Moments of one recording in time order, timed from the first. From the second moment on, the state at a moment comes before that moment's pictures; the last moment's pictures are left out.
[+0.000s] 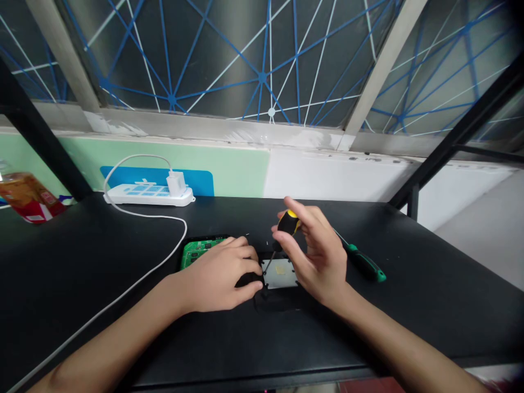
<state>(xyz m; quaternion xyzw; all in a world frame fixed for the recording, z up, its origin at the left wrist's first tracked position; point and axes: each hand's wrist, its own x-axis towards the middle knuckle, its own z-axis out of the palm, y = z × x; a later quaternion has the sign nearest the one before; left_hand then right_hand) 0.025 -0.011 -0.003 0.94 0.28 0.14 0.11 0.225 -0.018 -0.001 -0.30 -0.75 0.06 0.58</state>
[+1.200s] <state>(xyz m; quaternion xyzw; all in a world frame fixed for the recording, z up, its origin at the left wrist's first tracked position) 0.026 -0.011 -0.002 0.94 0.28 0.15 0.11 0.227 -0.023 0.003 -0.33 -0.76 0.02 0.55</state>
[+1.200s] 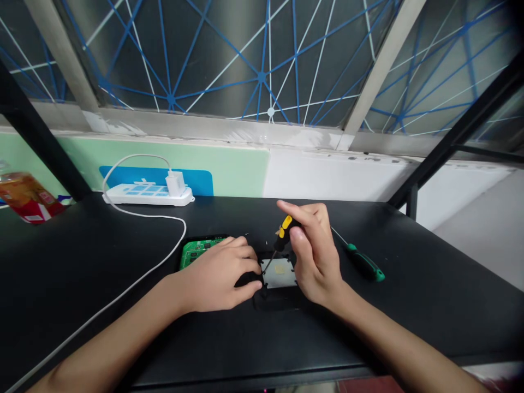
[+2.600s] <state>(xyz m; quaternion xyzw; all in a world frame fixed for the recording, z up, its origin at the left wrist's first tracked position) 0.028 -0.011 -0.007 0.94 0.31 0.11 0.09 0.225 -0.017 -0.002 -0.30 -0.76 0.13 0.56</state>
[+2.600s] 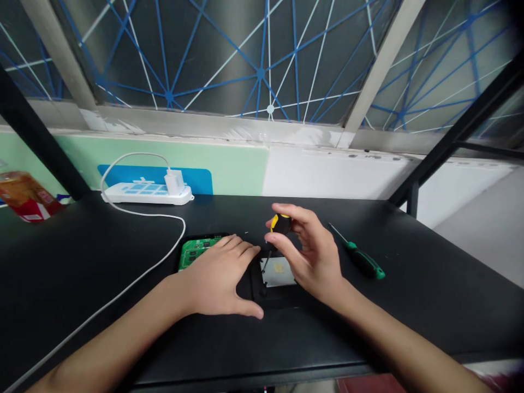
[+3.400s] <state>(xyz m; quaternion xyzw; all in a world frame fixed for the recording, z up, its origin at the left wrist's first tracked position) 0.025 -0.014 -0.008 0.93 0.33 0.10 0.11 0.285 0.038 0.001 -0.55 -0.70 0.03 0.45</state>
